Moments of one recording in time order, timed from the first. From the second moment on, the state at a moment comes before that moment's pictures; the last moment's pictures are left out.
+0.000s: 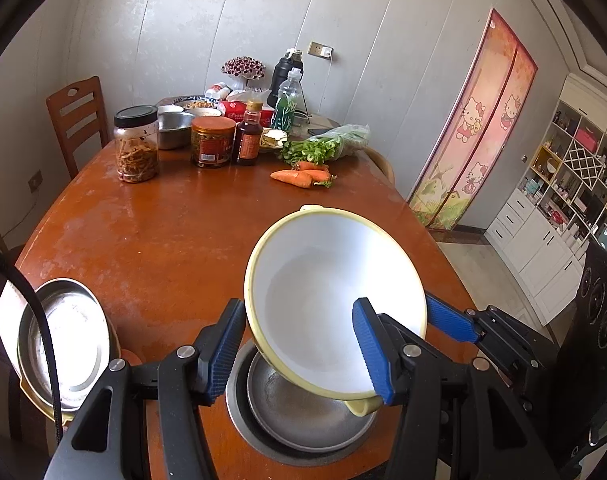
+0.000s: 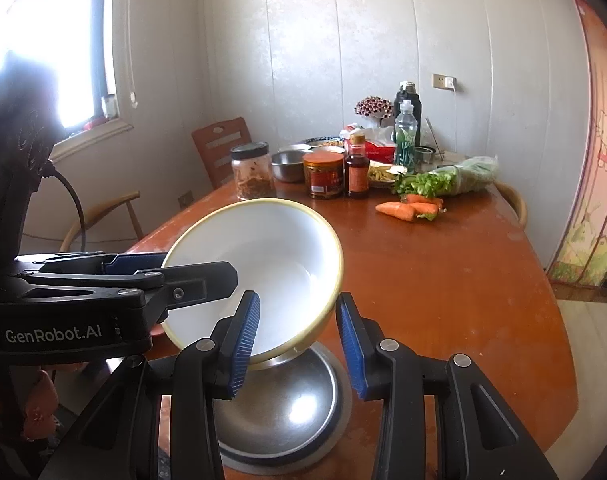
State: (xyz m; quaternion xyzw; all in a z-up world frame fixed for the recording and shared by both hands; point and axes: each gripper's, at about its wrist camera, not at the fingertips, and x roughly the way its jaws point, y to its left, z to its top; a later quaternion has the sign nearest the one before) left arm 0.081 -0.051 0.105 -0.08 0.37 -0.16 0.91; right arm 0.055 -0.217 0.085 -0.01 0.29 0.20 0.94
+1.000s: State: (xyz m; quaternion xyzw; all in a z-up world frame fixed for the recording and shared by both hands) left arm 0.057 -0.058 0.071 -0.06 0.37 -0.16 0.91; right arm 0.029 -0.211 0.051 -0.03 0.30 0.19 0.94
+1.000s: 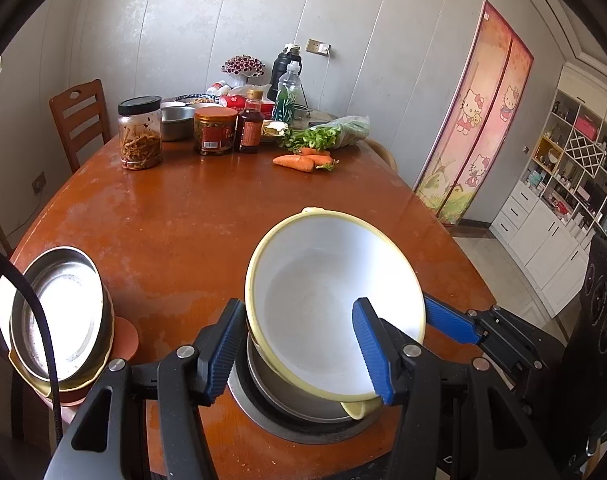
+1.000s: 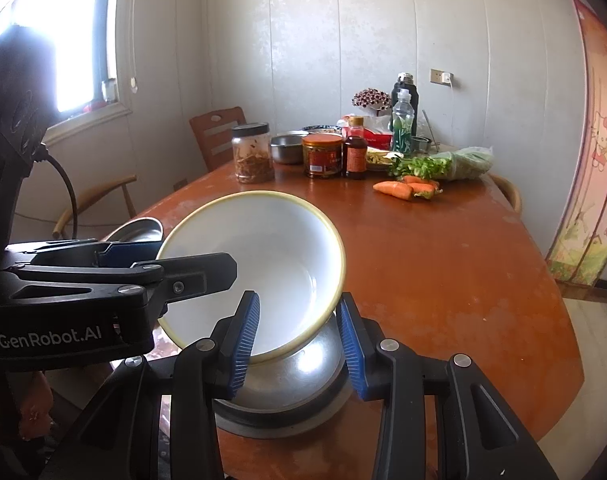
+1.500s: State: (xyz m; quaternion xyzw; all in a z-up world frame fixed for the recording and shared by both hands) left arm 0.066 -0.064 0.046 -0.05 0.38 -0.15 0.91; right arm 0.038 -0.209 0.025 -0.05 0.32 0.18 0.93
